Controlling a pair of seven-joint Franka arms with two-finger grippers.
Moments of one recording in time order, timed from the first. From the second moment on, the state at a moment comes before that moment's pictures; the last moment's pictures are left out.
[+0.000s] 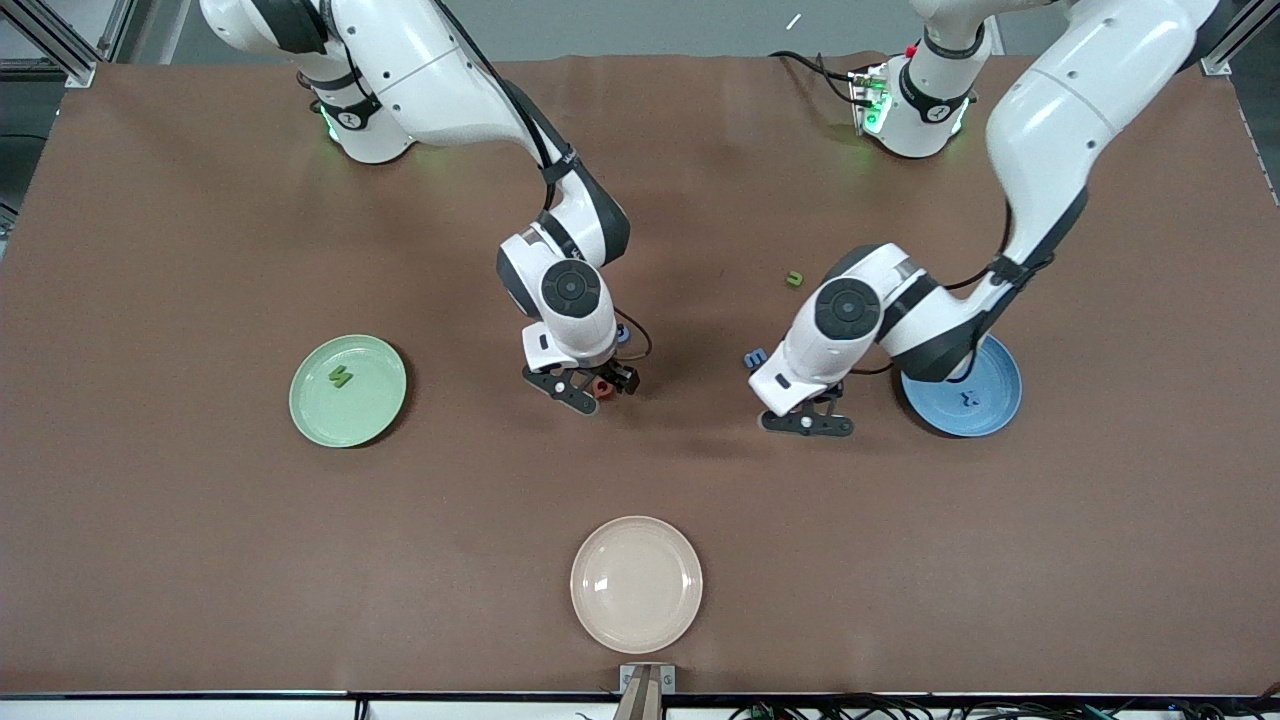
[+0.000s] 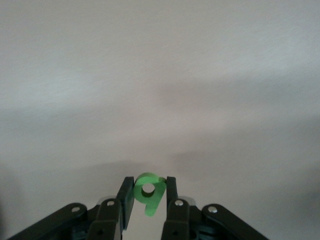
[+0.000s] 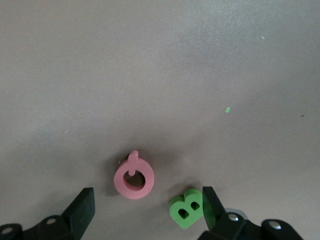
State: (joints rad) left arm 0.28 0.70 -0.83 -1.84 0.64 2.23 -0.73; right arm 0.78 0.75 -0.09 -1.61 0.11 2.34 1.17
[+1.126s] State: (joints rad) left arm 0.87 0.57 -0.95 -2.13 0.79 2.24 -0.36; right arm 0.78 0.82 -0.10 -1.50 0.11 2.33 1.25
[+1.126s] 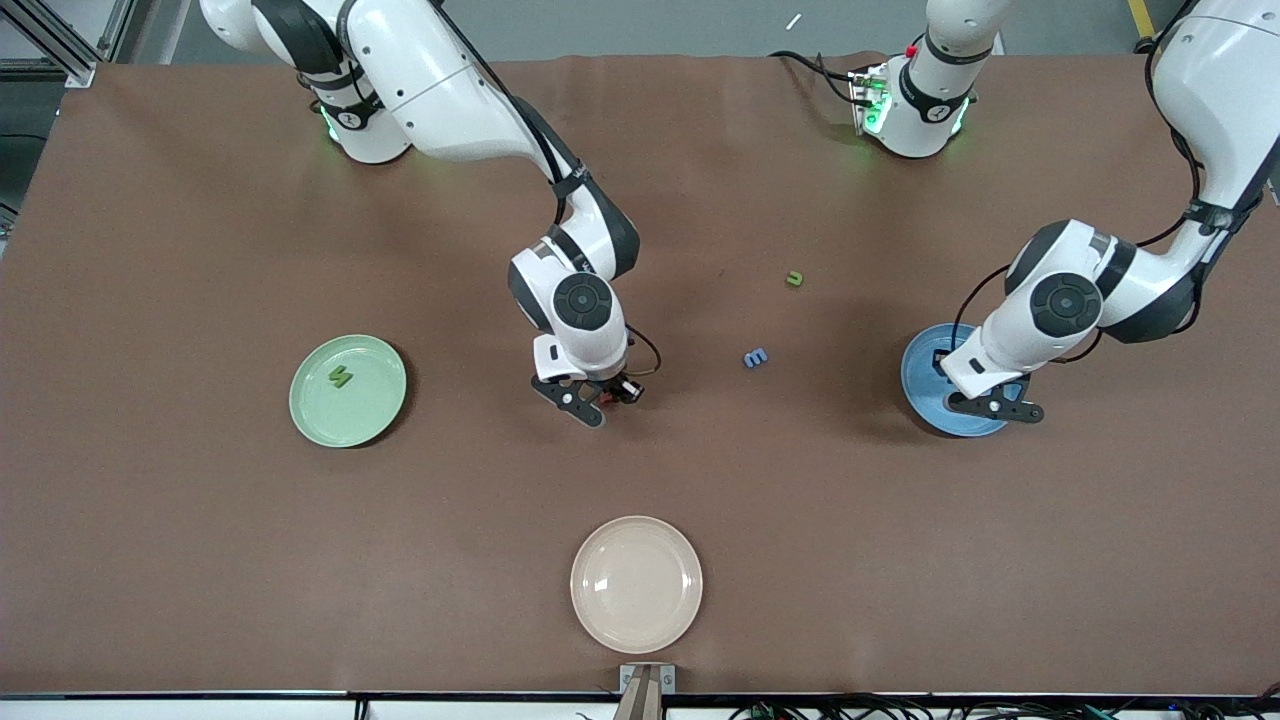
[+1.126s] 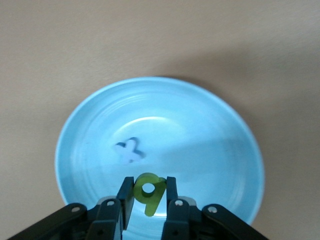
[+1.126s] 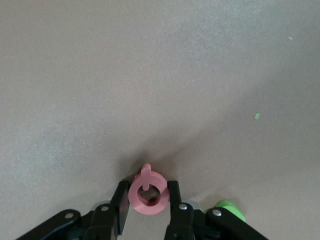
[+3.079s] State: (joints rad) left arm 0.92 0.66 -0.92 -2.13 0.94 2.31 -0.35; right arm 0.20 0.35 -0.12 -2.25 0.11 2.49 0.30
